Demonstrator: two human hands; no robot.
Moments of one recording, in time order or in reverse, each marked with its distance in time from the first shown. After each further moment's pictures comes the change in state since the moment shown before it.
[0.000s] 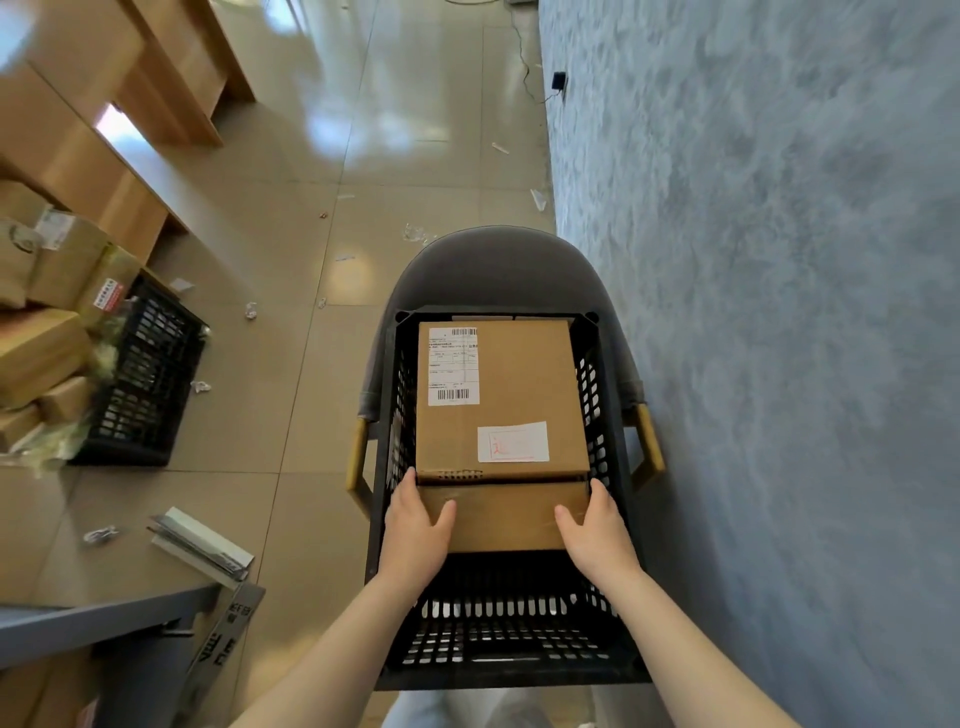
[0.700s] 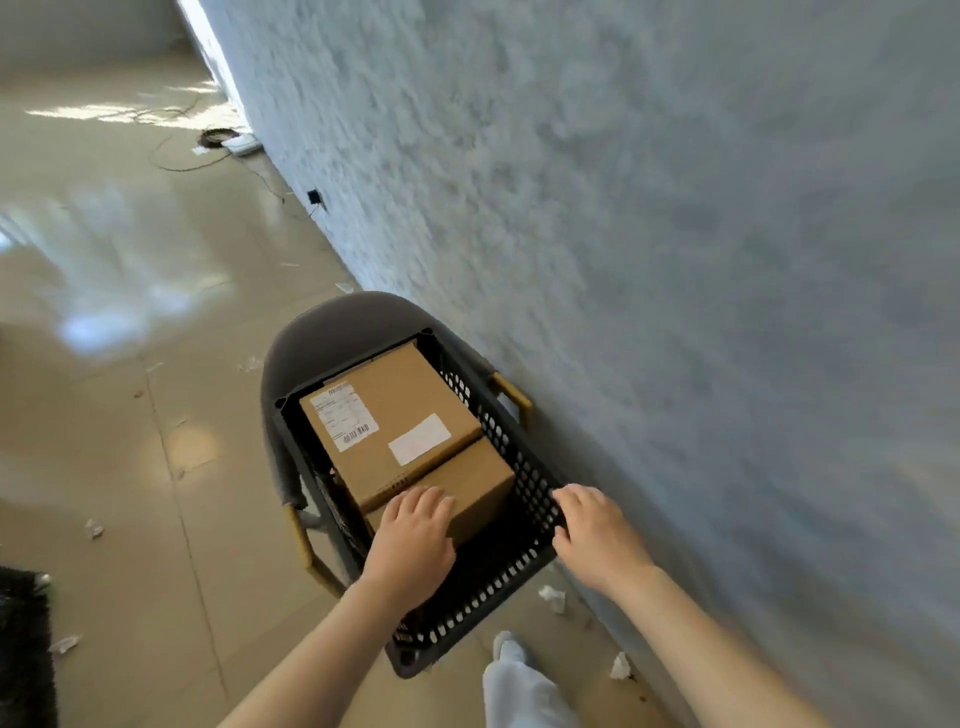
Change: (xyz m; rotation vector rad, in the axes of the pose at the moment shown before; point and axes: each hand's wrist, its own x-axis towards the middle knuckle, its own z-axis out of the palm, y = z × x) left_hand -0.081 0.038 -0.059 1.065 -0.273 1.113; right_hand -0.208 0.036 0.008 -0.340 0.383 -0.111
